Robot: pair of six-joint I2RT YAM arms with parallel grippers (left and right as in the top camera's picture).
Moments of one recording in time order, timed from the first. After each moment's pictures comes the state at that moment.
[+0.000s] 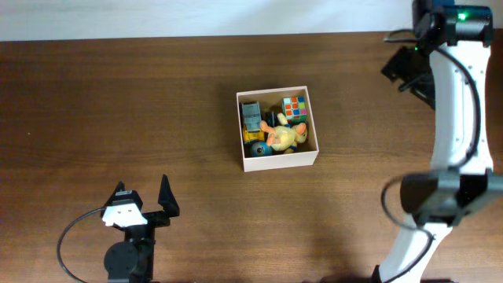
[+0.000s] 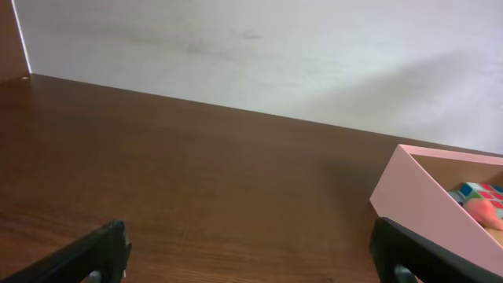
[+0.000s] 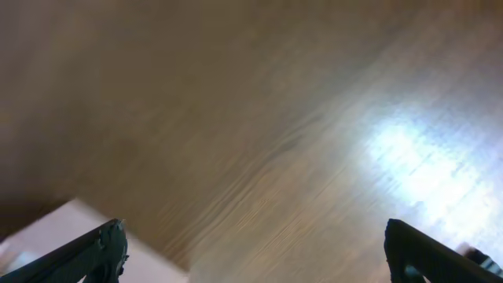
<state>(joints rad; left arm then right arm) -0.02 0.01 0.01 -0.07 -0.08 -0.18 -0.05 2.05 2.40 -1.69 0.25 0.73</state>
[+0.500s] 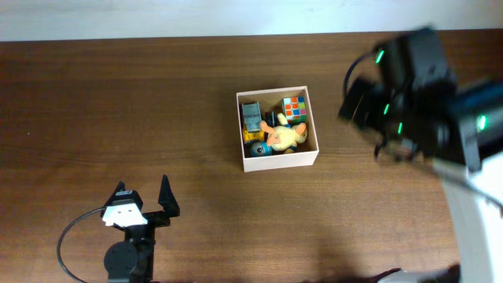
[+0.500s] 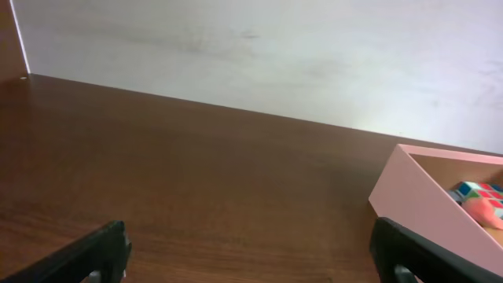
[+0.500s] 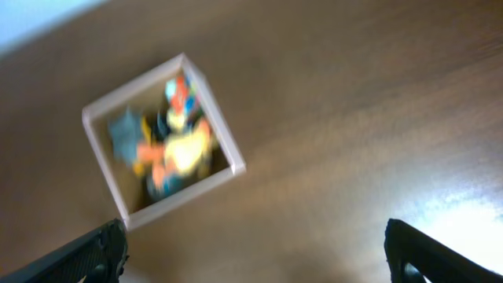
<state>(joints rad) -0.02 0.01 0.01 -0.08 -0.08 -0.18 0.39 1.50 2.09 -1.69 0.24 0.73</state>
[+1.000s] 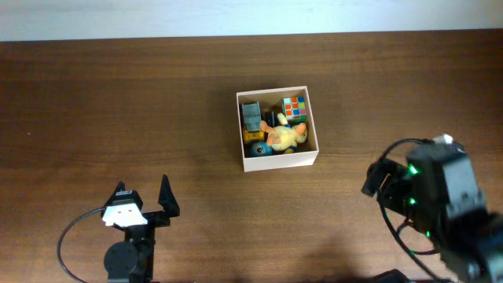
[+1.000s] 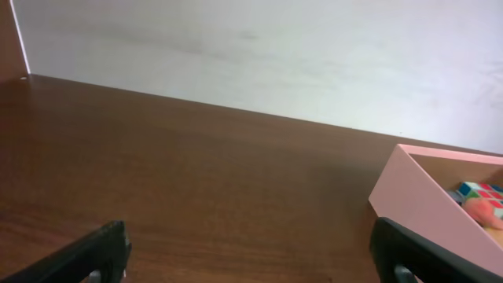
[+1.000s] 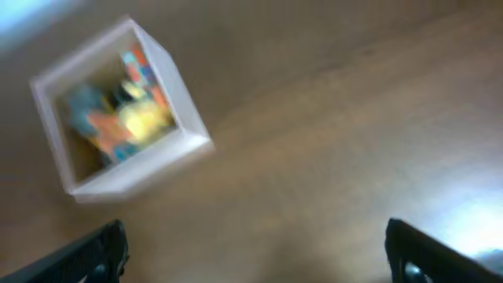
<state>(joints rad) -0.02 0.01 0.01 -0.08 -0.08 -0.18 0.31 0.88 1.31 -1.31 0.24 0.73</state>
